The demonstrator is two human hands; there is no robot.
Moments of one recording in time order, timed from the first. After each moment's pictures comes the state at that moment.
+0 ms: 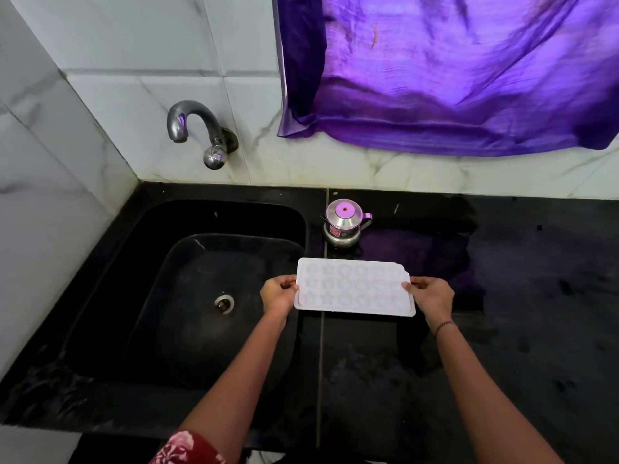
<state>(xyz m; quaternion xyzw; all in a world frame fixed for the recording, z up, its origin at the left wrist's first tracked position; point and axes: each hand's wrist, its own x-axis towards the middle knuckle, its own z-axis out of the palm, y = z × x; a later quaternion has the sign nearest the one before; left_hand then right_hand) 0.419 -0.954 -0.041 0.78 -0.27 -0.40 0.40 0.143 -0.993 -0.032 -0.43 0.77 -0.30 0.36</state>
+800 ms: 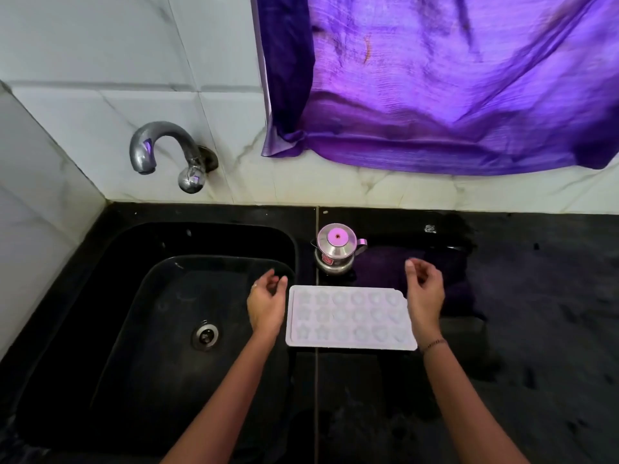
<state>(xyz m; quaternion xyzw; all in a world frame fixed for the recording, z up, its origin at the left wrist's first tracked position) 0.427 -1.000 -0.019 0.76 -0.31 -0.34 0.46 0.182 -1.031 0.004 -0.41 0.69 -0.51 0.30</state>
